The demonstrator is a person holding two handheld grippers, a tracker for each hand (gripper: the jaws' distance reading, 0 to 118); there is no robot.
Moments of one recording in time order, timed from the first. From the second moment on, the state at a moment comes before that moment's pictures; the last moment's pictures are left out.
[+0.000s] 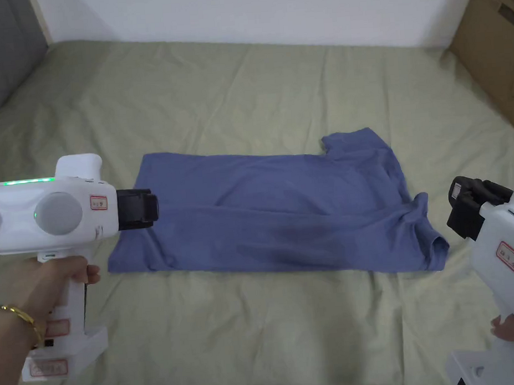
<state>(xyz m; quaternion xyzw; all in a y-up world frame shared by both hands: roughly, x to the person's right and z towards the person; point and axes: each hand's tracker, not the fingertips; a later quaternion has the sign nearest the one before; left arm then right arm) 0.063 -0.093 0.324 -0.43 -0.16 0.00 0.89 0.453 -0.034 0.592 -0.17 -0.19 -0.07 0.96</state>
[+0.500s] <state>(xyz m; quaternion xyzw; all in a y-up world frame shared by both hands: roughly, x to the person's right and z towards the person) 0.073 -0.202 0.265 -0.58 -0.07 -0.04 0.81 0.475 -0.084 0.568 -0.26 -0.22 -0.10 0.94</state>
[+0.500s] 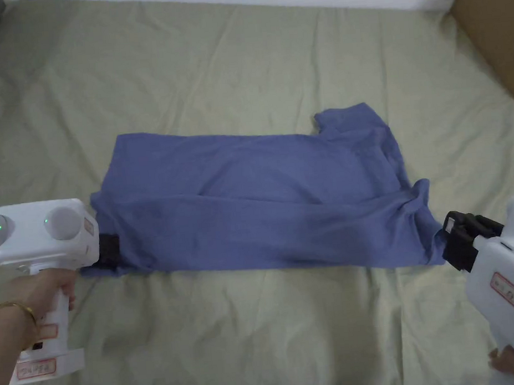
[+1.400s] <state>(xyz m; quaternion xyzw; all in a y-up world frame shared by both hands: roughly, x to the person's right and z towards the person) 0.056 -0.161 0.285 -0.53 -0.10 0.01 0.84 0.588 -0.208 0.452 -0.54 -0.23 -0.18 0.79</state>
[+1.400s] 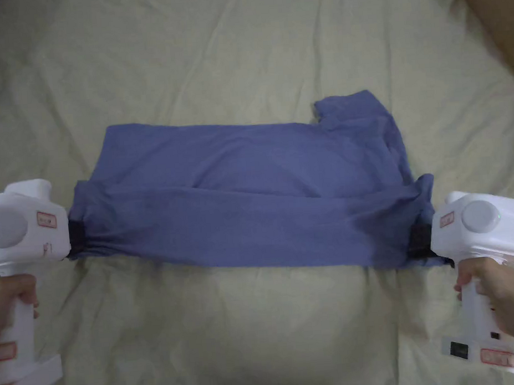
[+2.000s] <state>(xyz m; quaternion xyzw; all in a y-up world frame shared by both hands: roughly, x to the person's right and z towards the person) -0.015 -0.141 0.387 -0.54 -0.13 0.05 0.83 0.560 -0.122 0.588 -0.50 -0.14 -0.21 0.83</state>
